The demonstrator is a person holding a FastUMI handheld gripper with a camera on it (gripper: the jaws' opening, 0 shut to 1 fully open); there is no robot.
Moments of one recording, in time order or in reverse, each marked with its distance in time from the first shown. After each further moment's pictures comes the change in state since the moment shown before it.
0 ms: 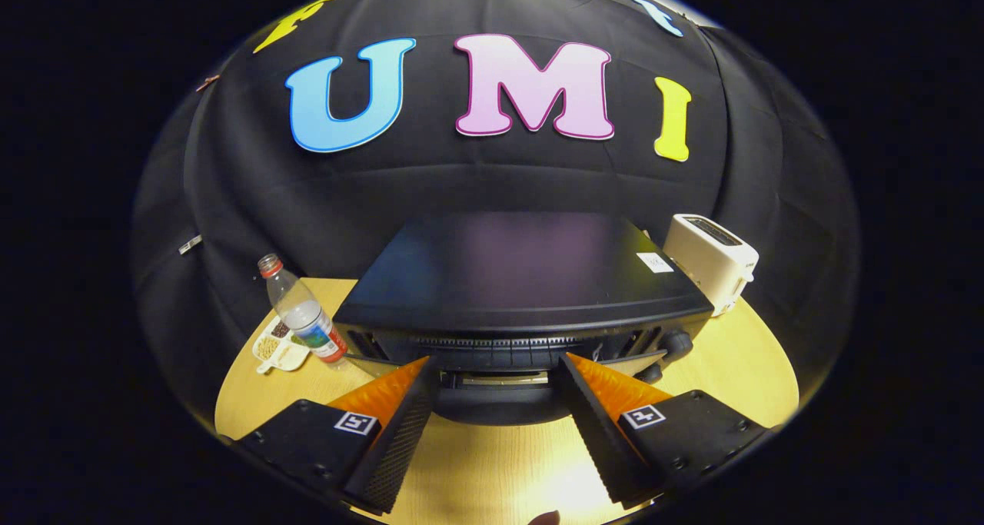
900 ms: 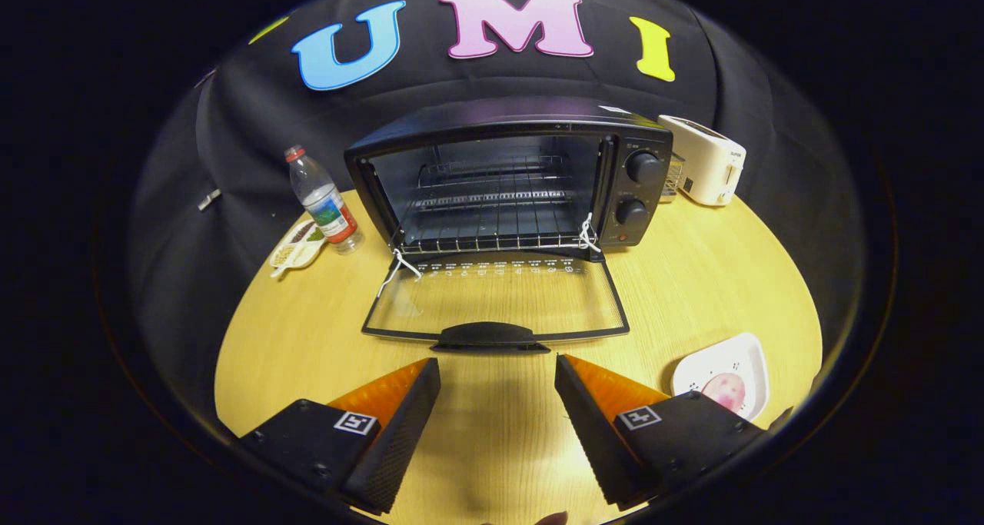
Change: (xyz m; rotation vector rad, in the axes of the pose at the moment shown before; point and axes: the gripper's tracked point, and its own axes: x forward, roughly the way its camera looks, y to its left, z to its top) arm -0.085 -0.032 -0.132 0.081 0.274 0.088
